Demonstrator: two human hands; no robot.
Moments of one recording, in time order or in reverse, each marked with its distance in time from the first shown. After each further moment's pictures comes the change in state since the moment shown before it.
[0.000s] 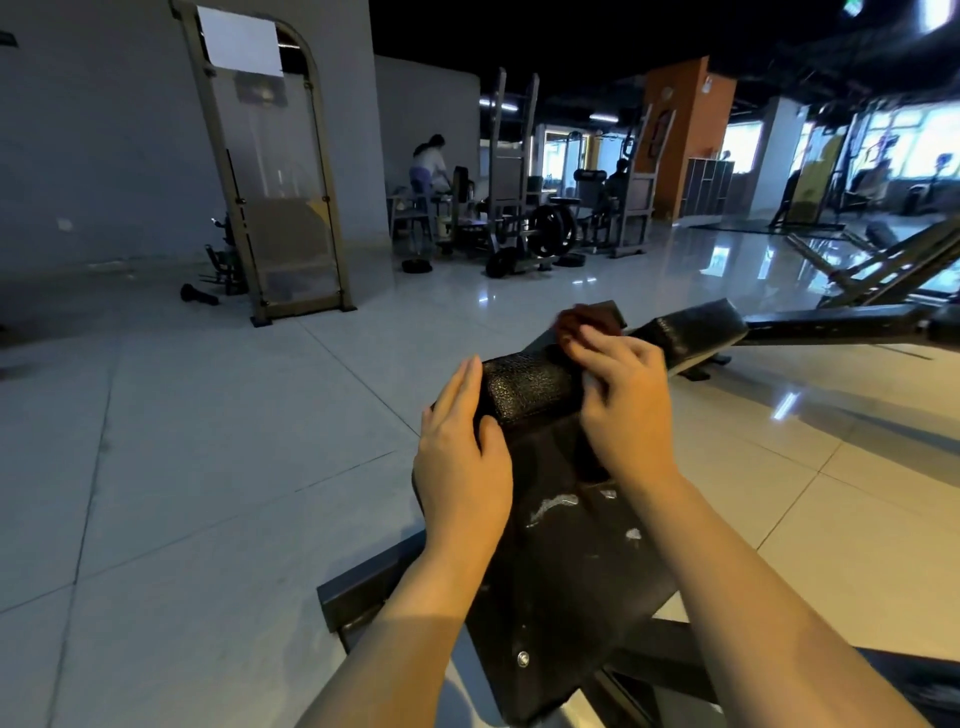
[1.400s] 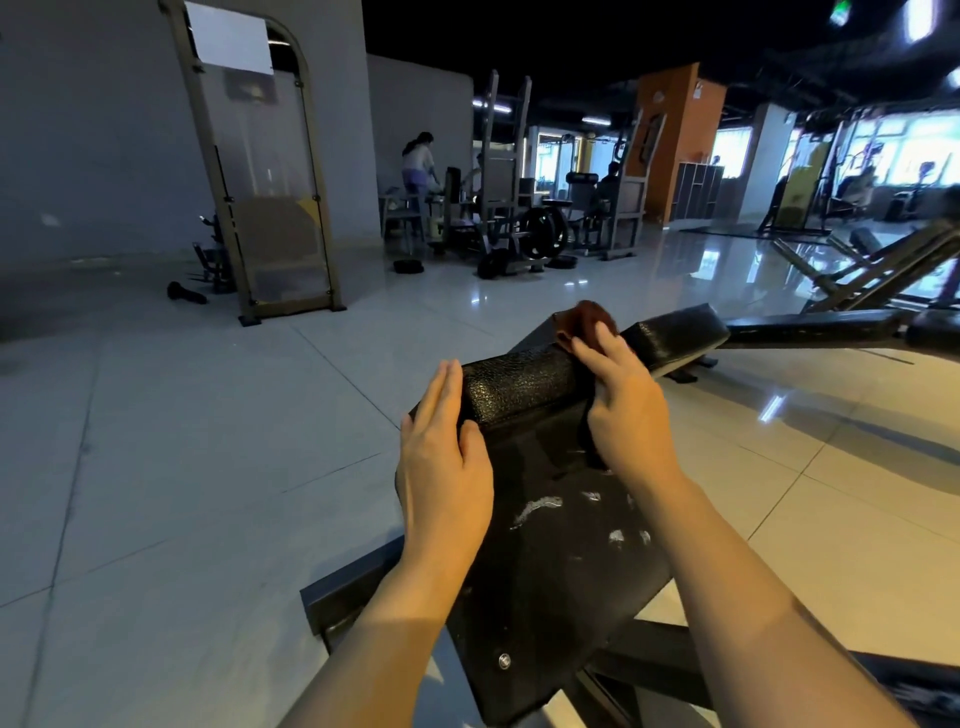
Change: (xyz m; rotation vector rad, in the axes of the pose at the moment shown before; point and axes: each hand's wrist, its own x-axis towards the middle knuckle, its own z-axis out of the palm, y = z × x) left_hand -0.004 0.004 0.001 0.074 -0.017 0.035; right_hand 0.007 0.018 -0.013 0.028 -0.191 0.107
